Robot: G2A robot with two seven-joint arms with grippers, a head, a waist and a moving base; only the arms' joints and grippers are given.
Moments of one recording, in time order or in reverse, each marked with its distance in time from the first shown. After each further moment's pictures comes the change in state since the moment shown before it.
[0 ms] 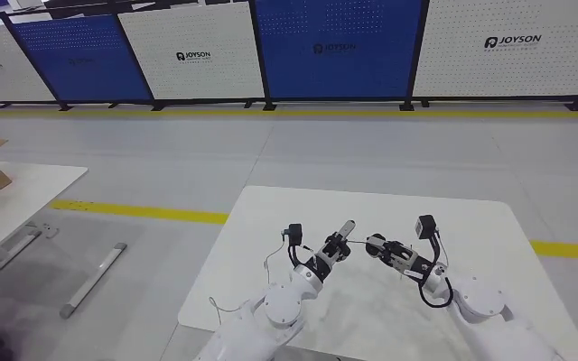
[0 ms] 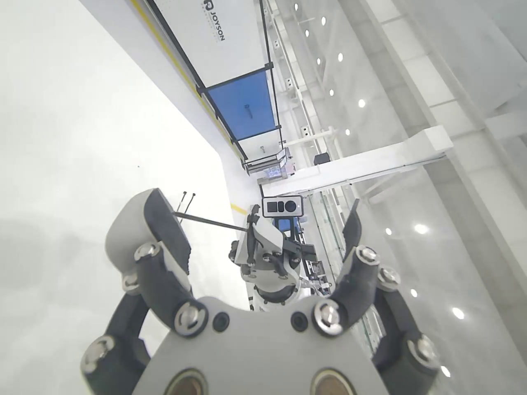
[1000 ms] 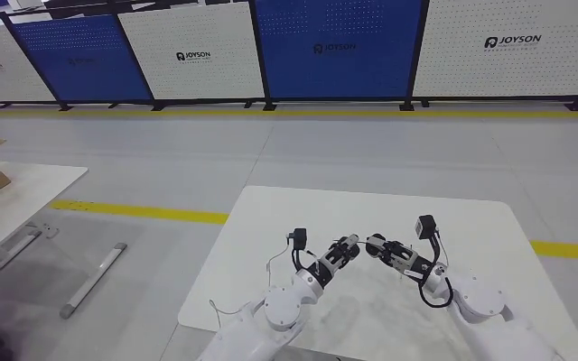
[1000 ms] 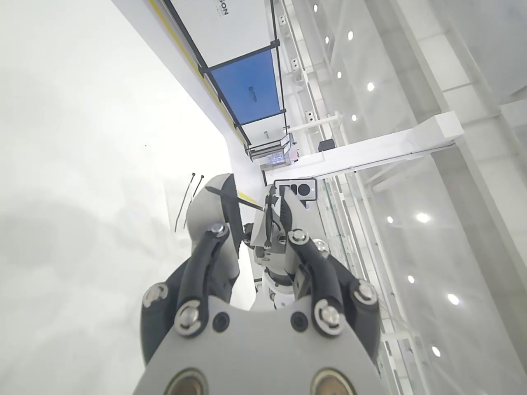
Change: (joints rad) left arm 0.012 -0.010 -0.007 0.034 0.019 -0.021 -0.093; right arm 0.000 0.000 0.000 0.000 0.000 0.000 0.000
